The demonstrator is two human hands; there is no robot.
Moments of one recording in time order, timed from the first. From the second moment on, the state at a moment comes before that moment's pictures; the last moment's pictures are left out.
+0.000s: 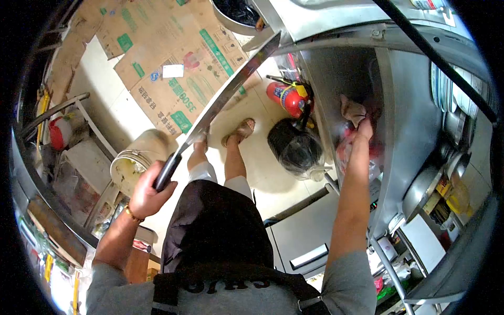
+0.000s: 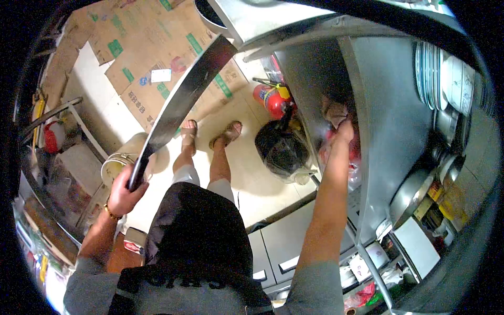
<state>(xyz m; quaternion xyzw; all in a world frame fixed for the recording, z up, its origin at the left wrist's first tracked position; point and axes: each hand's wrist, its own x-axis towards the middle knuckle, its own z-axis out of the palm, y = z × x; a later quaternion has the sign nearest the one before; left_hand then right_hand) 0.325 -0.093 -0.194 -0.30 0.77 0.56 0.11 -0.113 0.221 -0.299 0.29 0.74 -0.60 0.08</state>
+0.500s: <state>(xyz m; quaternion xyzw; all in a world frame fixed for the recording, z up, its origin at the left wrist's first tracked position) 0.294 -0.132 -0.139 -0.20 0.80 0.53 0.20 -0.094 0.152 -0.382 -0.24 0.93 -0.29 0.05</state>
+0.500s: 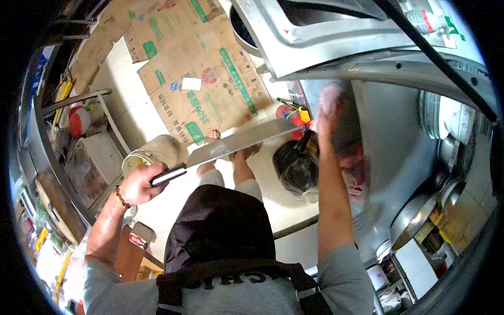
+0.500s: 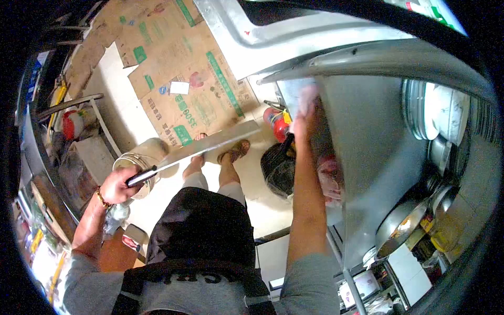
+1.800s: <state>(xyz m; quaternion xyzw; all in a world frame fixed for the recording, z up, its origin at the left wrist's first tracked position) 0.177 -0.248 -0.113 0.04 0.88 0.35 0.30 -0.179 0.176 -0.432 -0.16 0.99 -0.03 -0.01</state>
